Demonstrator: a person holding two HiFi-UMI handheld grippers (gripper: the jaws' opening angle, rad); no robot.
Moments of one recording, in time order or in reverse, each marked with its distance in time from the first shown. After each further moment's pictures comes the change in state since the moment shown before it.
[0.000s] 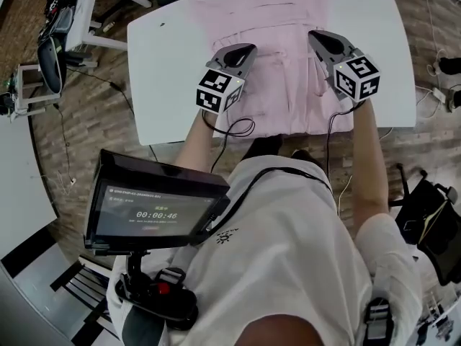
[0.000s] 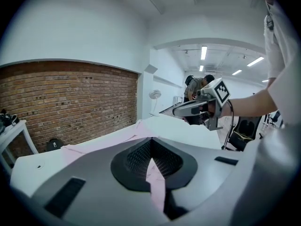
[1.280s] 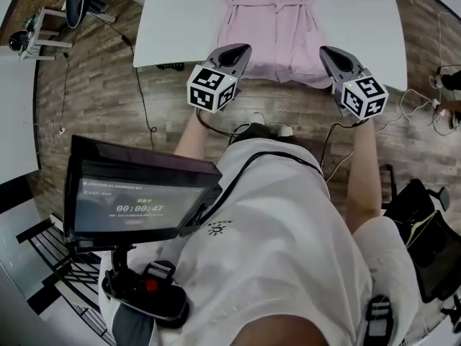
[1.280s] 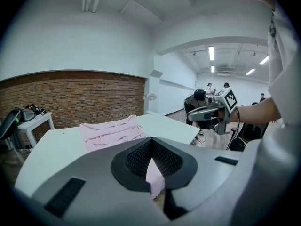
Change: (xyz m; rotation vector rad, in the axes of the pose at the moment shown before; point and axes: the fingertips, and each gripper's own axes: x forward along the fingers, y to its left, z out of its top) left arm -0.147 -0.213 -0.056 -0.069 -0.034 0.190; right arm -0.223 0.134 -0.085 -0.012 -0.036 0.122
